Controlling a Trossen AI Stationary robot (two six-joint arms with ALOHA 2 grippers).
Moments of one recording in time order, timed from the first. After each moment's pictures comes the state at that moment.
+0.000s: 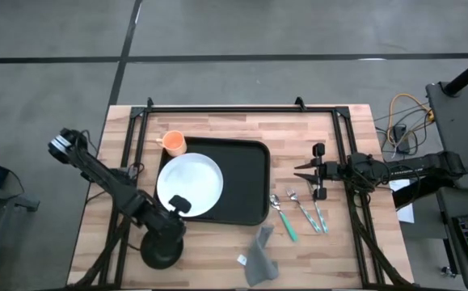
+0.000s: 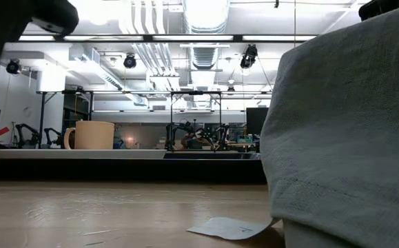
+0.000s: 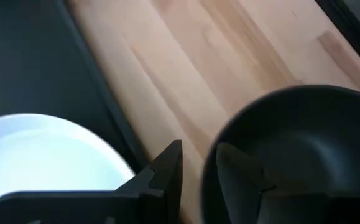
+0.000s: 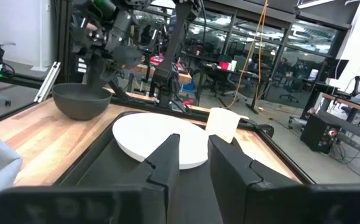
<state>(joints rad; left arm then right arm) -0.67 1.34 0.94 -0.70 -0.10 -0.05 0.02 0.47 0.03 0.50 0.03 -0.18</state>
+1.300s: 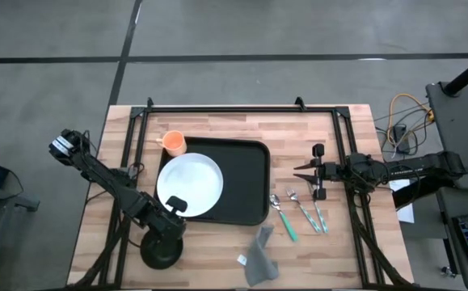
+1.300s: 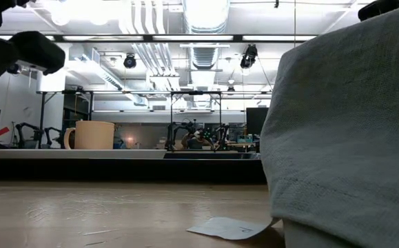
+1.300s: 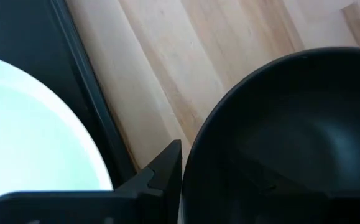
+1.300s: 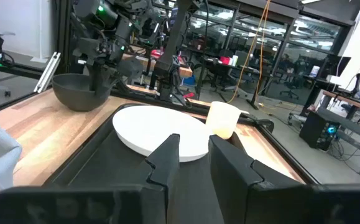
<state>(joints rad) -0.67 1.35 0.82 -0.61 -0.05 -0.20 0.02 0.47 0.03 0.47 0.03 -0.20</state>
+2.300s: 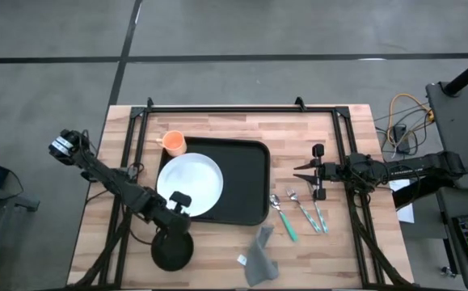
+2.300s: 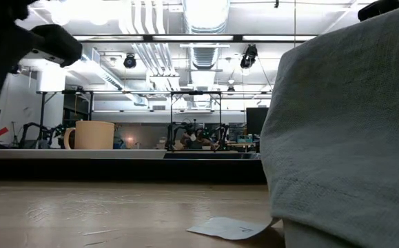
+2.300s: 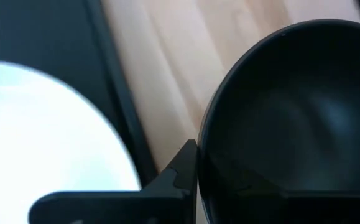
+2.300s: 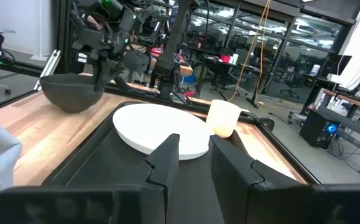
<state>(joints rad) -0.59 1.35 0.88 -0.65 -0.05 -0.19 0.02 0.47 0.03 0.47 0.03 -0.20</state>
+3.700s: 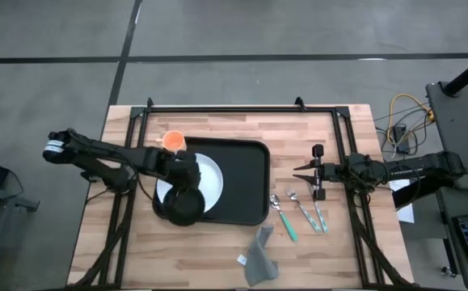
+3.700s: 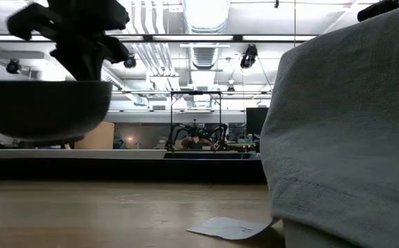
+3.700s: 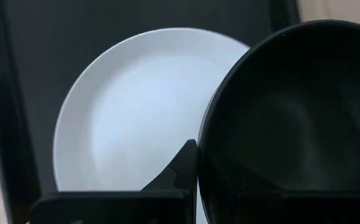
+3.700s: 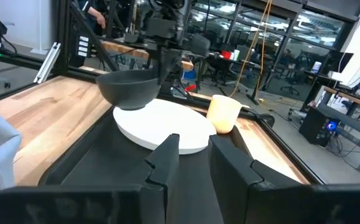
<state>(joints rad) -0.12 1.28 1.00 -0.90 -0.07 0.16 0.02 0.47 0.03 0.44 0.03 -0.21</state>
